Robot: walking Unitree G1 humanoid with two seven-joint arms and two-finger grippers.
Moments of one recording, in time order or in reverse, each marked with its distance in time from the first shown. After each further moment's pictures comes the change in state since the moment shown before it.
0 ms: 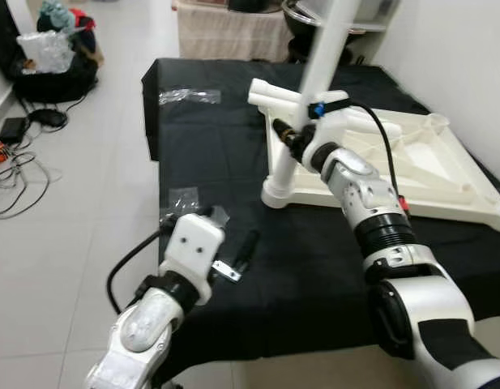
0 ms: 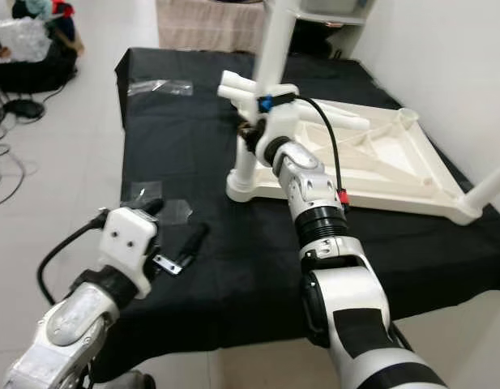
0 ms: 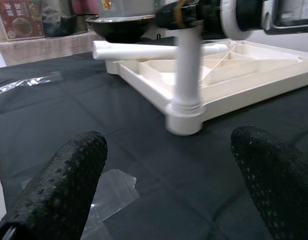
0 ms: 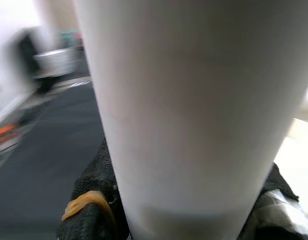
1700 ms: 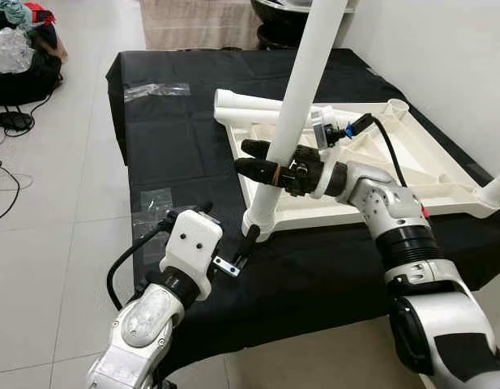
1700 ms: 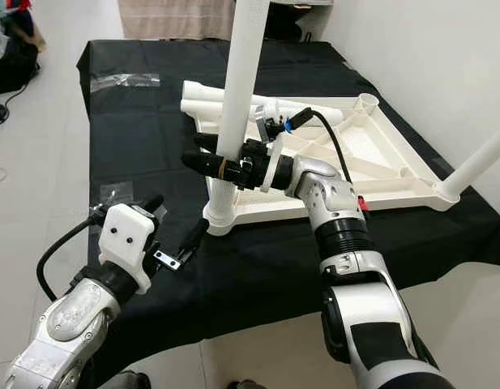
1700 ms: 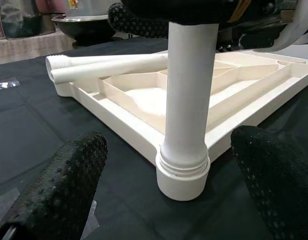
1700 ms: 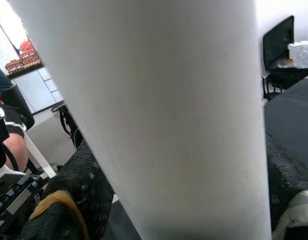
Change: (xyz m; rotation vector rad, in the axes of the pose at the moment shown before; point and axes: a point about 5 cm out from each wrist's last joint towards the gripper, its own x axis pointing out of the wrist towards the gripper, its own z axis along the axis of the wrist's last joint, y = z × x) left arm 0.001 0.000 0.000 0.001 -0.005 -0.001; right arm -0.046 0.041 -0.007 0.124 0.027 1.228
